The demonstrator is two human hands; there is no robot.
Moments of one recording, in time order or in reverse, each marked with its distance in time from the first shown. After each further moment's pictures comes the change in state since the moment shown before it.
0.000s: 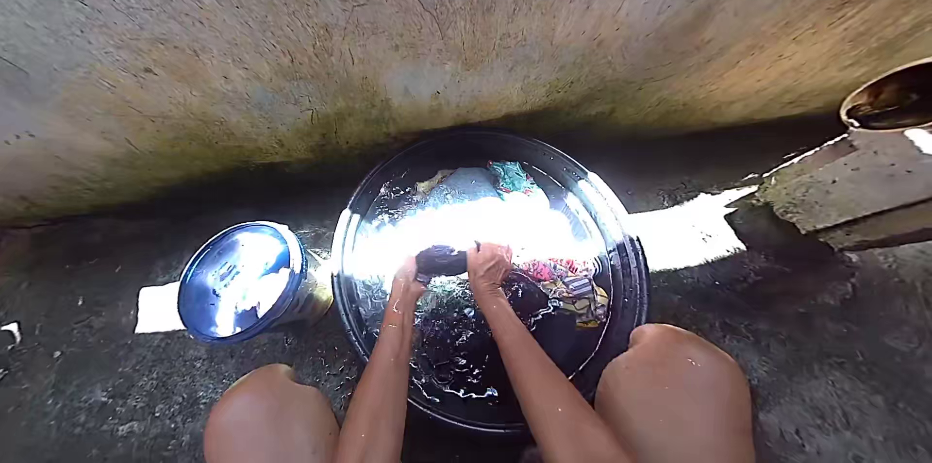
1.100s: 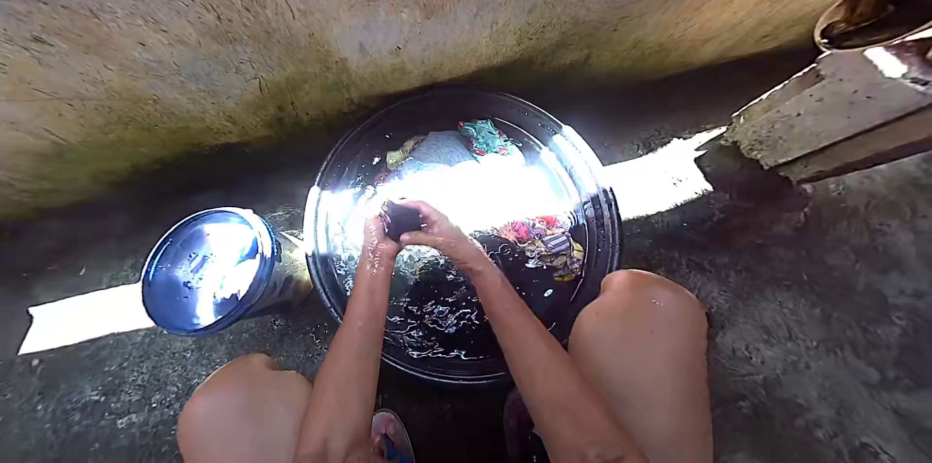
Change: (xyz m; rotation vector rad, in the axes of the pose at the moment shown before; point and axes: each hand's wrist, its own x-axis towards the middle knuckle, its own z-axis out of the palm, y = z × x) left_hand 0.022 -0.006 0.001 -0.474 -0.499 0.074; right_hand -0.013 -0.024 -0.039 0.997 -0.582 -0.159
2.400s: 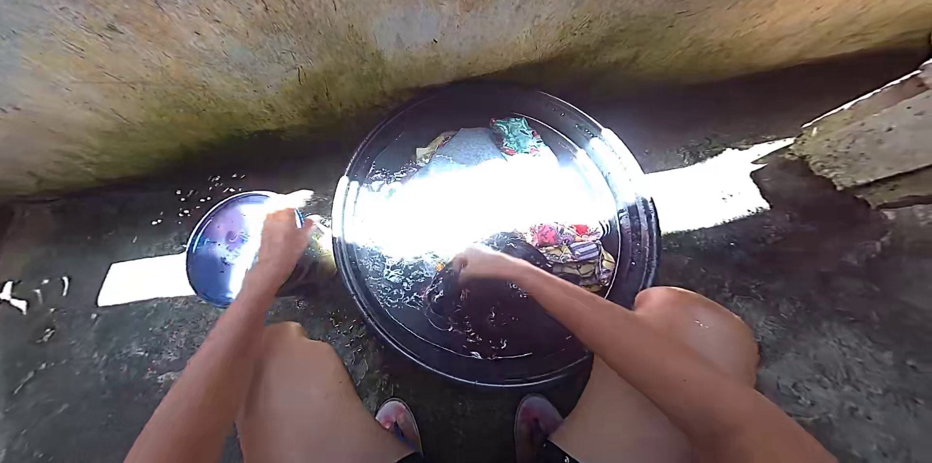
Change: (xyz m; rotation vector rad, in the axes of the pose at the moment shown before) left_hand -0.049 0.171 -0.083 2.109 0.173 0.495; right_hand 0.002 0.032 -0.038 -0.858 -0.675 0.356
